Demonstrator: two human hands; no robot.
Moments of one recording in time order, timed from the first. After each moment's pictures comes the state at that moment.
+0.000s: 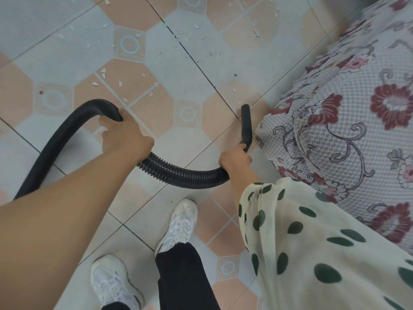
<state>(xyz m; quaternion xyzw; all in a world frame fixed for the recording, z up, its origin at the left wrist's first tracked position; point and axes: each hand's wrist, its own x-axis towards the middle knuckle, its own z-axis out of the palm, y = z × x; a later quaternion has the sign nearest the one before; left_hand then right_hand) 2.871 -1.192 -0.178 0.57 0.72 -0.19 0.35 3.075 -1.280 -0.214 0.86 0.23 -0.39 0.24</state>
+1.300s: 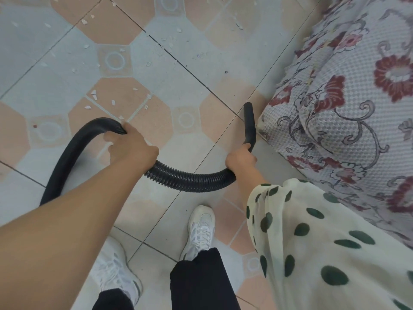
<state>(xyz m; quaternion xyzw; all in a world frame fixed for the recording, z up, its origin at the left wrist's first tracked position) 2.862 -1.166 -0.213 0.61 0.67 -0.21 0.36 3.066 -1.273 -0.231 0.85 0.21 -0.39 0.28</state>
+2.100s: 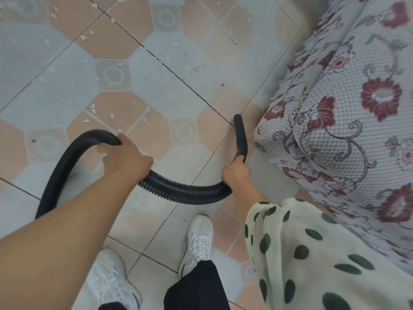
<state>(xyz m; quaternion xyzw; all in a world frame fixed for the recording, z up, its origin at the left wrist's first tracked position) 2.856 -1.141 -0.212 0.63 0.65 -0.24 0.35 3.061 -1.275 -0.225 0.91 0.10 -0.39 0.08</state>
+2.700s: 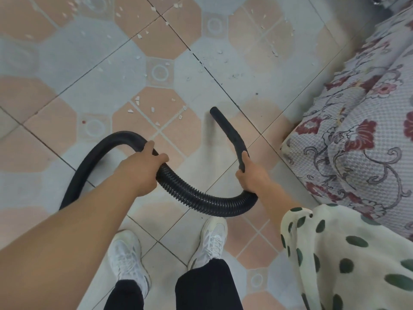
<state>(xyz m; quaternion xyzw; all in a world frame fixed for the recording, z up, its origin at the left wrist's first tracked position) 2.778 -1.143 -0.179 0.77 0.43 -0.31 0.34 3.043 -1.260 -0.219 0.82 0.36 -0.41 0.18</state>
